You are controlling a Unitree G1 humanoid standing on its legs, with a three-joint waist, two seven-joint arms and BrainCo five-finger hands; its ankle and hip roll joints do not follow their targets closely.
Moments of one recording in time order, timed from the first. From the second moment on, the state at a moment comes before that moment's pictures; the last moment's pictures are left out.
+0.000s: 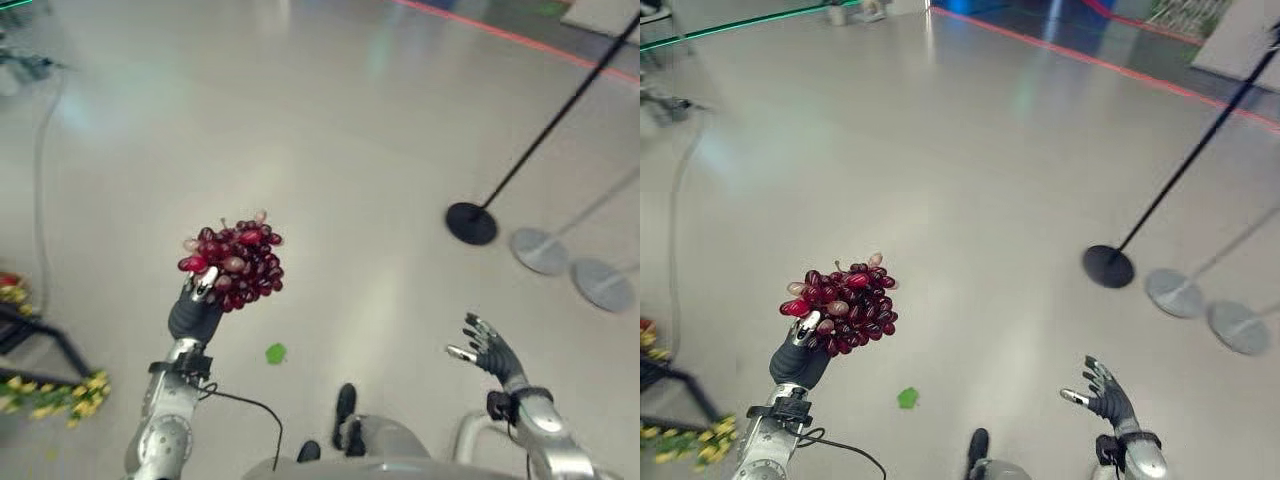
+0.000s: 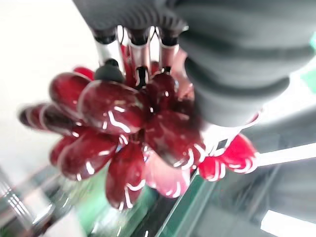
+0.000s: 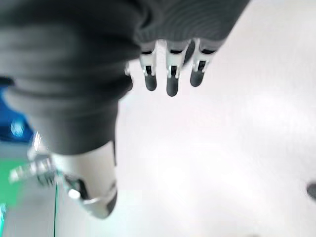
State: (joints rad) left arm 0.23 0.26 0.07 -0.09 -1.11 -0.08 -0.27; right arm 0.15 -0.41 -0.01 0.41 0.21 -0.15 0.12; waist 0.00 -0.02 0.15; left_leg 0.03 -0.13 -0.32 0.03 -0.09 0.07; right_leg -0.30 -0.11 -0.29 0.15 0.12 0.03
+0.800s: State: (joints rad) left arm 0.15 0.25 0.00 -0.08 -1.12 -0.07 -0.29; right arm 0.10 -0.40 -0.04 0.35 0.15 -0.15 0.07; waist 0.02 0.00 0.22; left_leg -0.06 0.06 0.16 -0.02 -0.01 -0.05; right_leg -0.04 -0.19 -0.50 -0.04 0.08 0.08
